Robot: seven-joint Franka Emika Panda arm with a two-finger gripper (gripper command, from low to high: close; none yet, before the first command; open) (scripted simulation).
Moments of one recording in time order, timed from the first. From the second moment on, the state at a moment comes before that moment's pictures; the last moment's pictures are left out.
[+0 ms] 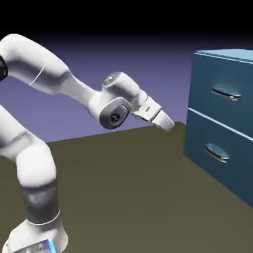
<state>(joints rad) 0.01 -0.55 0.00 -2.79 -0.05 3.03 0.71</state>
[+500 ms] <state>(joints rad) 0.02 -0.36 0.02 -2.53 -0.70 2.96 0.28</state>
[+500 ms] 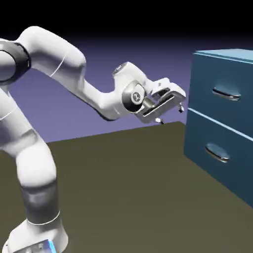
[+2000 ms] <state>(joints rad) 0.05 0.23 0.08 -1.76 -2.66 2.73 -0.99</state>
